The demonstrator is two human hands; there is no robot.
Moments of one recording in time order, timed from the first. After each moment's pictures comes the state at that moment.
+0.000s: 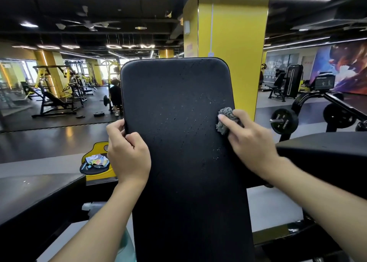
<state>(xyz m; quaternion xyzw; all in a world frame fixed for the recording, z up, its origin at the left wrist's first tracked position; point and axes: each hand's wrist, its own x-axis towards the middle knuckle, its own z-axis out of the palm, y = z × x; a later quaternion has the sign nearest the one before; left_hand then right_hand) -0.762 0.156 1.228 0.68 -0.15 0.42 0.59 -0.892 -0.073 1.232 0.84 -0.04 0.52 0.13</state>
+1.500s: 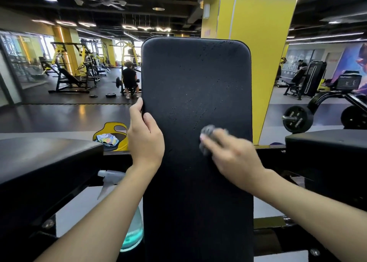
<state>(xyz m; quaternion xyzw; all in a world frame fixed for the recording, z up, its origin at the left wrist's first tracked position) -0.763 0.162 1.205 0.69 -0.19 0.34 0.61 -0.887 -0.017 1.185 0.86 0.12 0.47 0.18</state>
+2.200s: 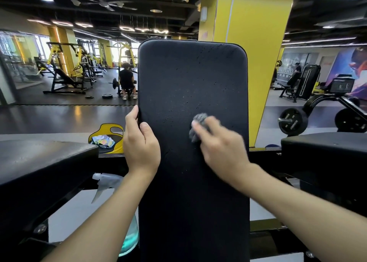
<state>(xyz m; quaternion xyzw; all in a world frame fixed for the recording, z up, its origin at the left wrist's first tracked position) -0.760 0.163 1.190 0.67 -0.20 0.34 0.63 -0.868 0.001 1.204 0.86 0.07 0.49 0.14</state>
